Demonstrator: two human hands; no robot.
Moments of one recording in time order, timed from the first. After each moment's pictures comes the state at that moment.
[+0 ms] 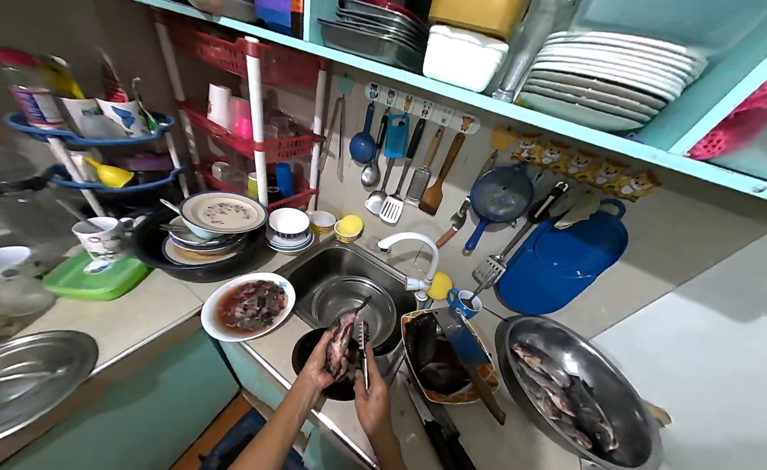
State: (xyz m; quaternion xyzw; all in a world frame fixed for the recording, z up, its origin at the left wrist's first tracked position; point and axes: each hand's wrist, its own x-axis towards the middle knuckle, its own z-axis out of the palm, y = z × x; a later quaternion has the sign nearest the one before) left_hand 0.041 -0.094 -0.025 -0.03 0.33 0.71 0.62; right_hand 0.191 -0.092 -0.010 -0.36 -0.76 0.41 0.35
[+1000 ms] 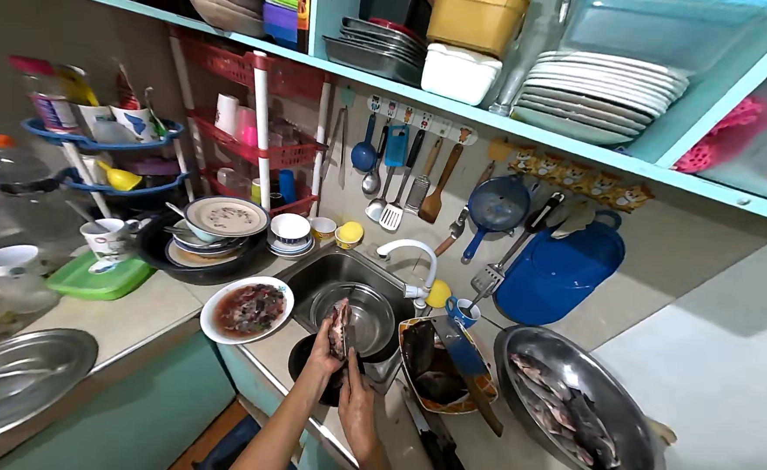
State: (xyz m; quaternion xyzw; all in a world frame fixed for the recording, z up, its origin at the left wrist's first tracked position) left_hand 0.048 -0.069 0.009 -0.06 0.24 0.81 0.53; right_hand 0.183 -0.101 -0.017 -0.34 -0.83 0.29 0.32
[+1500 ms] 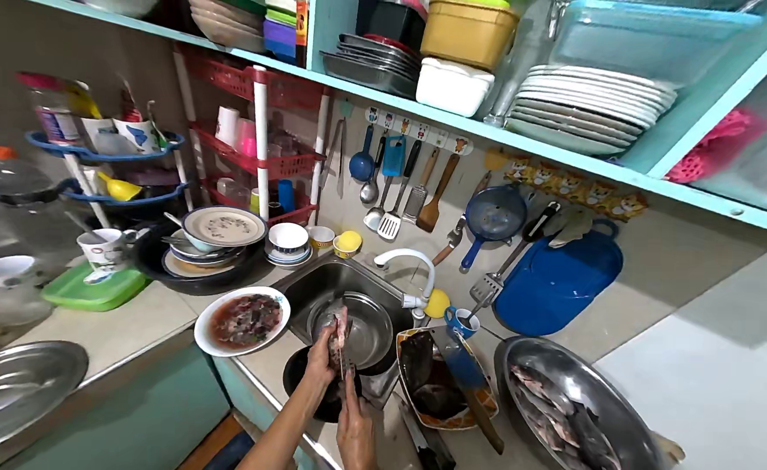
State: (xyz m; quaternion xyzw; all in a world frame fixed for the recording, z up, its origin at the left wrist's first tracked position) left_hand 0.049 -0.056 0.002 -0.04 0.36 0.83 0.43; right_hand 0.193 -0.106 -0.024 -0.38 -0.84 0.27 0.29
